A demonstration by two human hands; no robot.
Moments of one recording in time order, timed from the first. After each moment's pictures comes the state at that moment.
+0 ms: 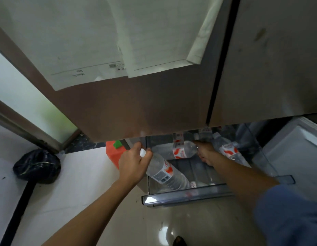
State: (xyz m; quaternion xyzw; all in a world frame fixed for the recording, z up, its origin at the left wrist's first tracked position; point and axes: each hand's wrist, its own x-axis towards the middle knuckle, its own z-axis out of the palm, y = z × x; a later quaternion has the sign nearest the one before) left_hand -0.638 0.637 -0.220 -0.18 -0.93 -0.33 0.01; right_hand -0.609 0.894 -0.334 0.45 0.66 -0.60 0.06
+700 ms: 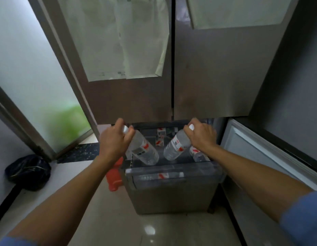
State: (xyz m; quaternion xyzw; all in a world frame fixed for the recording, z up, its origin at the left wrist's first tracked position) left_hand -0.538 0.620 -0.121 -0.23 -0.92 -0.24 0.22; right_hand -0.446 0.884 -0.147 0.24 0.93 -0.17 -0.21
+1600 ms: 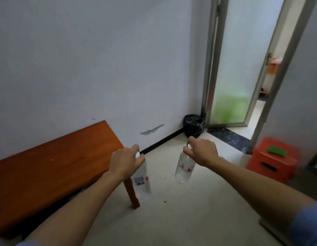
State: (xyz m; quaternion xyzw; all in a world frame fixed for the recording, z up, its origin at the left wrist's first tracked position) left_hand -0.098 0.004 -0.133 0.19 -0.97 0.00 0.14; right_hand -0.276 0.217 -0.149 -0.35 0.93 -0.12 -0.06
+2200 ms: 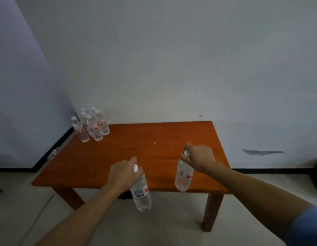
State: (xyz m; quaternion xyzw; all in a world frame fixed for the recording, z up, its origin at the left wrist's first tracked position) left_hand 0.131 -0.302 -0.158 0.53 -0.84 0.01 0.07; right_hand -0.145 -0.271 -0.170 -0.68 0.73 -0.09 -0.02
